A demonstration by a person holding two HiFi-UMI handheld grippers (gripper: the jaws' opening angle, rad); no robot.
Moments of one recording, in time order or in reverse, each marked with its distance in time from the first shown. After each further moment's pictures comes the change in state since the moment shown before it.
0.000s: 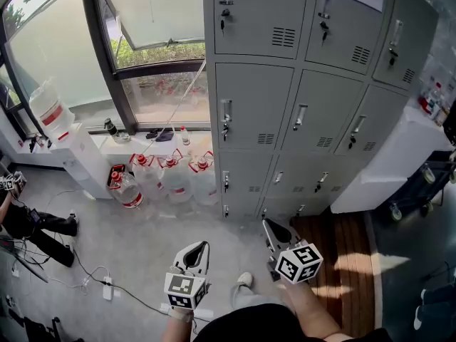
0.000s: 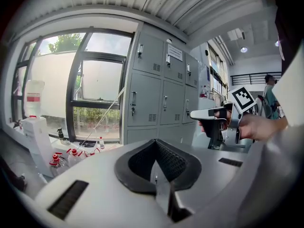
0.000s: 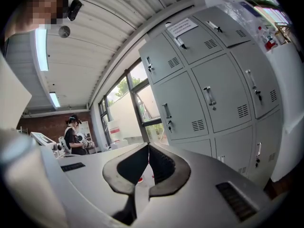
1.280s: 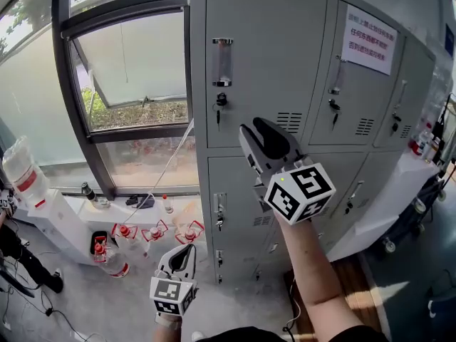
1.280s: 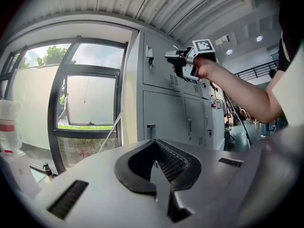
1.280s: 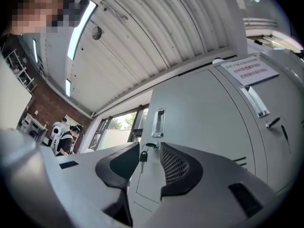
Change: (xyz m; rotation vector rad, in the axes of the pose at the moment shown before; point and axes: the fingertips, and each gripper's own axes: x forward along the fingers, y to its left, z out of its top) left arm 0.195 0.164 0.206 0.149 -0.179 -0.063; right arm 0.237 0.013 0.470 -0.476 -0.545 0.043
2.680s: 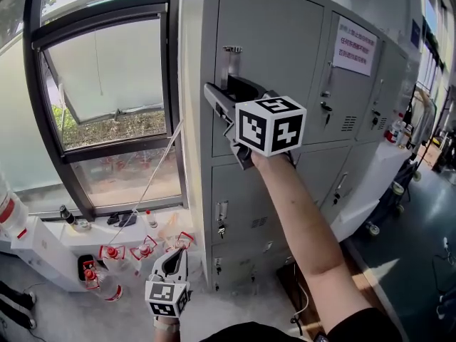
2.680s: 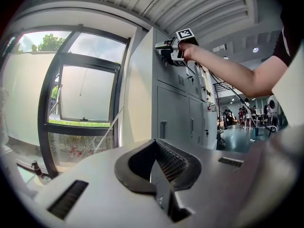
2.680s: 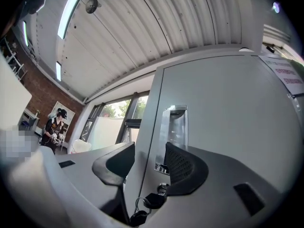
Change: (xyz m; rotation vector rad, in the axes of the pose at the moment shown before) left arm 0.010 0.075 -0.018 -0.044 0.003 -0.120; right arm 0.139 0.005 0.028 -0.069 0.162 -0.080
